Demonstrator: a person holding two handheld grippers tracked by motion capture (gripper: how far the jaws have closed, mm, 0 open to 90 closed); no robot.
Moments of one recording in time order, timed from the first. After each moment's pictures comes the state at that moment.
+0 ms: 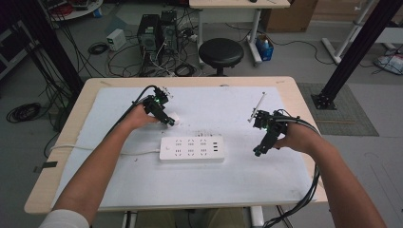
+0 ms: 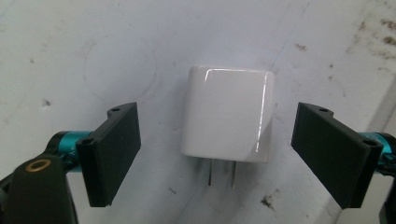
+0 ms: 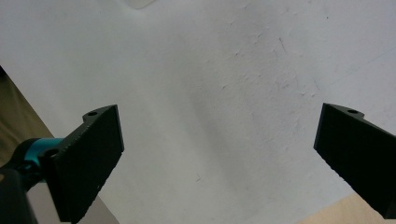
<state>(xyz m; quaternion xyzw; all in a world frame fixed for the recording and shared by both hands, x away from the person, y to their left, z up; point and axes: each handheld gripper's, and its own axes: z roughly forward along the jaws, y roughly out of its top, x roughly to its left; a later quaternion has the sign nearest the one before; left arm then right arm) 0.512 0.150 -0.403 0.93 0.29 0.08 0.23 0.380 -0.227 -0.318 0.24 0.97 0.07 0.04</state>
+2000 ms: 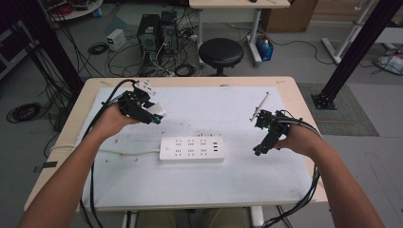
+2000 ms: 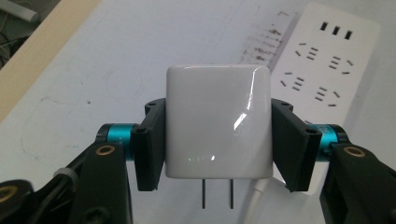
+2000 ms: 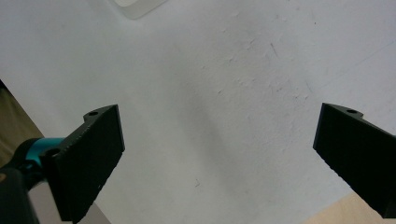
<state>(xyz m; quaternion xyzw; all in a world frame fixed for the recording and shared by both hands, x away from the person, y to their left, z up) 0.407 0.180 -0.295 0.91 0.25 0.13 0.31 0.375 -0.230 -0.316 0.25 0.96 0.10 0.06</state>
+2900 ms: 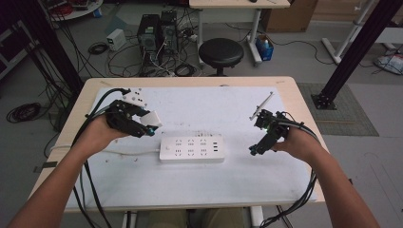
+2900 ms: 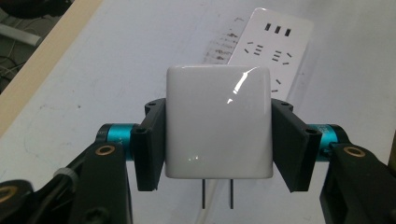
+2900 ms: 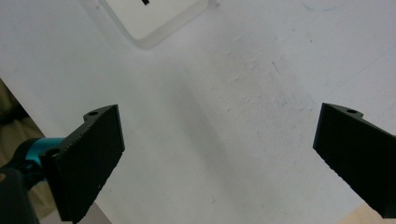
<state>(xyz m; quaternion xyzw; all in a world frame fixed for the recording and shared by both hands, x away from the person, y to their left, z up) 0.355 0.182 -0.274 0.91 0.20 0.15 0.32 0.363 -0.226 -0.309 0.29 0.94 0.15 0.07</state>
